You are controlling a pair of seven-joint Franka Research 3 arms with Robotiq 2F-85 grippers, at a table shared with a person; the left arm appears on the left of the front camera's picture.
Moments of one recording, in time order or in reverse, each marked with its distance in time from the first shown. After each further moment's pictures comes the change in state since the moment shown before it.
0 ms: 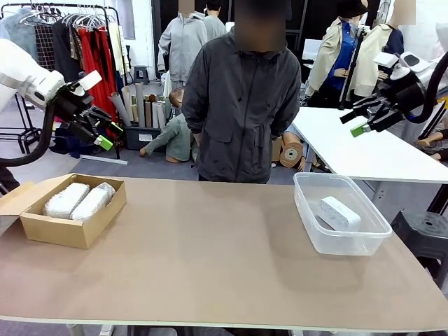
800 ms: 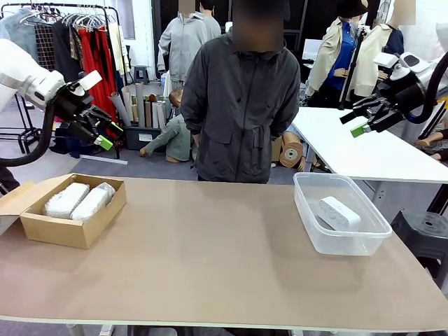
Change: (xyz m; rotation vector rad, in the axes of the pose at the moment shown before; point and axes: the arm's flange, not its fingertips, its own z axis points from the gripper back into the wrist) left arm 0.000 0.000 0.000 0.000 0.000 0.000; right arm 0.000 0.001 -0.001 0.006 -0.001 0.001
